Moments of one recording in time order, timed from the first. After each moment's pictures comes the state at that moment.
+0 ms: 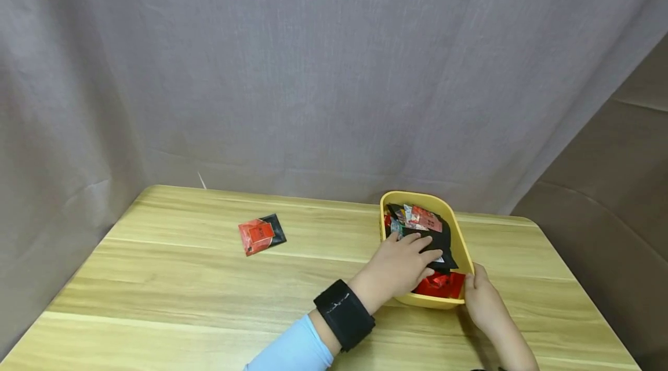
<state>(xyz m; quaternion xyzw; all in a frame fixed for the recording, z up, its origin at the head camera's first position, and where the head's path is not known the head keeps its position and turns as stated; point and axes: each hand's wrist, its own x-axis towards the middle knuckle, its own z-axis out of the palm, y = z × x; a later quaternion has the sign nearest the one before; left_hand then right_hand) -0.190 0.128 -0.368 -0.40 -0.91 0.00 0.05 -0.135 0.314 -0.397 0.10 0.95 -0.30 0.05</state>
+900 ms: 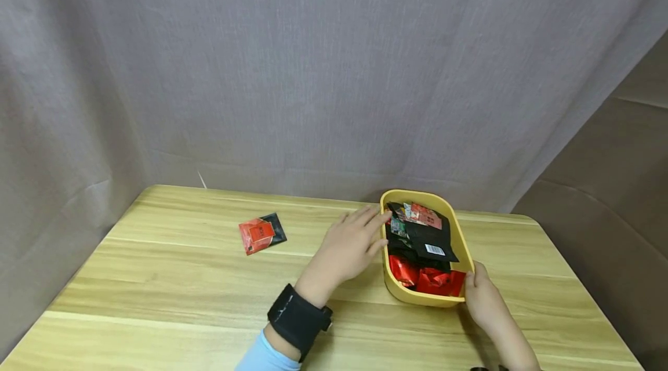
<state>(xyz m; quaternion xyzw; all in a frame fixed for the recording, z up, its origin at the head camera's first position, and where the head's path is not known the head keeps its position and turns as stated) -0.208 0.050 -0.365 -0.32 -0.93 -0.16 0.10 -0.136 0.313 -0.396 0.10 0.94 -0.31 0.05</state>
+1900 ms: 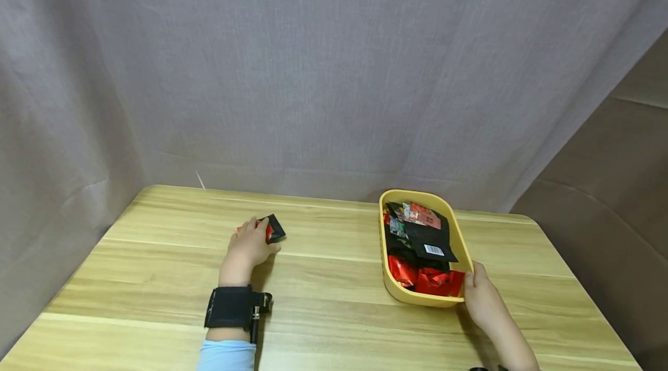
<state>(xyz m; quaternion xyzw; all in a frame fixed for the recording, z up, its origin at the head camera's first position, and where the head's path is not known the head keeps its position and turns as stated) -0.235 -0.100 -0.416 -0.03 -0.96 -0.26 -0.10 -0.133 0.313 -0.396 0.10 0.94 -0.31 0.05</state>
